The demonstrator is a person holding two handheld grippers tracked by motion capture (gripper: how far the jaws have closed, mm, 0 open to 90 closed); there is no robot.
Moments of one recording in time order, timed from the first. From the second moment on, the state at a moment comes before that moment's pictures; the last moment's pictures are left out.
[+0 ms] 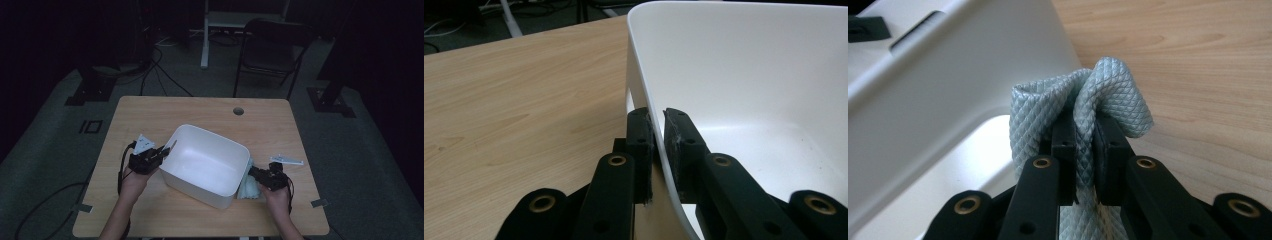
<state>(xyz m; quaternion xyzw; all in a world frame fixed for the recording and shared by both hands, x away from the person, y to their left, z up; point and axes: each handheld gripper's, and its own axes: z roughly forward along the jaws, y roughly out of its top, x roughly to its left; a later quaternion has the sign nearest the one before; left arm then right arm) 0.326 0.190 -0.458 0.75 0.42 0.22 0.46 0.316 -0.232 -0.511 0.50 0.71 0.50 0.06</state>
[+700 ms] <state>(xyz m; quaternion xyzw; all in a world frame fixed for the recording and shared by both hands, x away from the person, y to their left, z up) 0.321 0.185 -0.458 0.75 0.43 0.24 0.44 0.314 -0.238 -0.522 0.50 0.72 0.48 0.03</state>
